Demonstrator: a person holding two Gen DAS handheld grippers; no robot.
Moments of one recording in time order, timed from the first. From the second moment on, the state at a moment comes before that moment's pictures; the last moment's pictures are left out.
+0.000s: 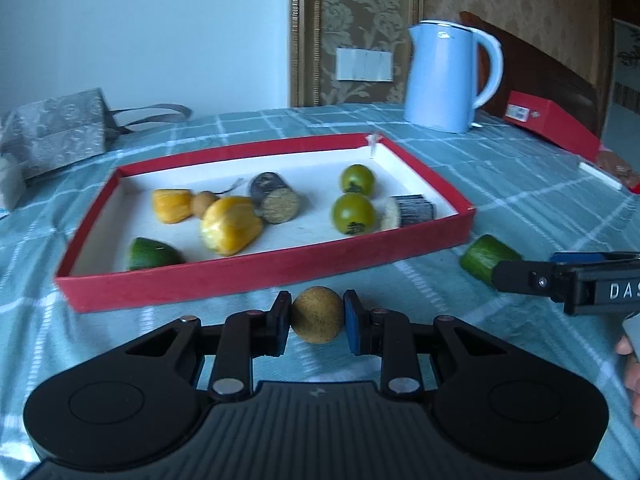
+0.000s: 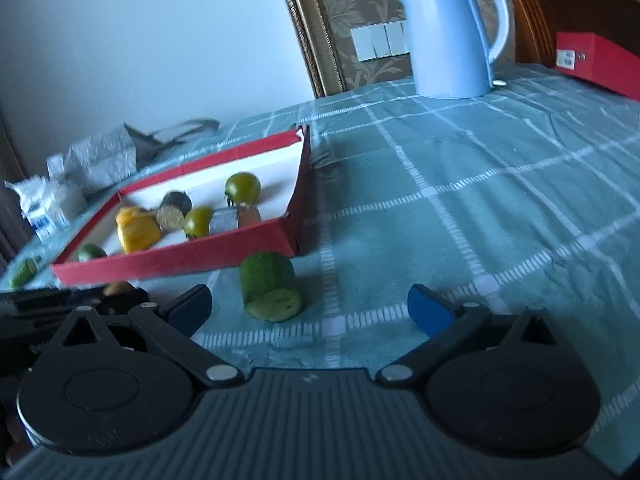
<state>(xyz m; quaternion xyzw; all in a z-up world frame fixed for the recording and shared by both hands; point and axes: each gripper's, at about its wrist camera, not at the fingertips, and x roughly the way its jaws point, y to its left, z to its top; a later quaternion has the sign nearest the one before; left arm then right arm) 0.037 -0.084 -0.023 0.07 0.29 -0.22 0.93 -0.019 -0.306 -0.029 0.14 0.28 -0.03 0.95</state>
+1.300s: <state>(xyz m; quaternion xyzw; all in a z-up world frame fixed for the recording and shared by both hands) 0.027 -0.050 -0.006 0.06 0.26 -0.18 0.95 0.009 -0.255 -0.025 0.05 0.29 -0.04 0.95</state>
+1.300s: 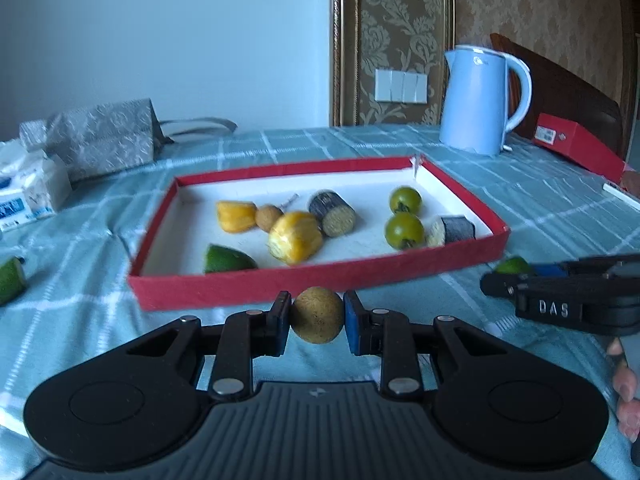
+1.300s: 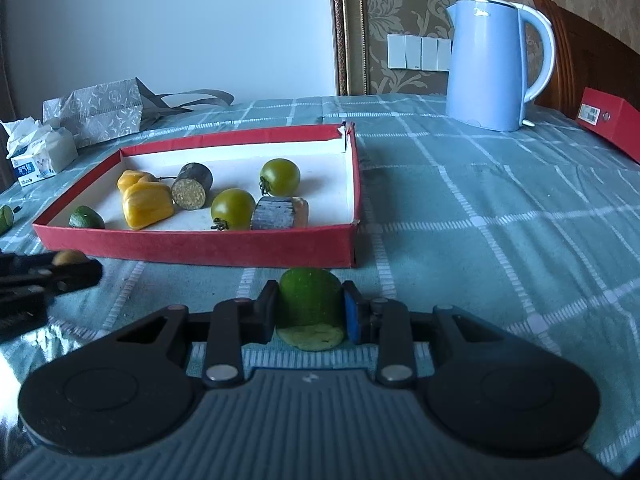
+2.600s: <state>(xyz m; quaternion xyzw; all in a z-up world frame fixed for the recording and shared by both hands) 0.099 -0.020 0.005 0.01 0.20 -0.02 0.98 0.010 -0.245 -0.024 0.02 0.30 -0.05 0.95</state>
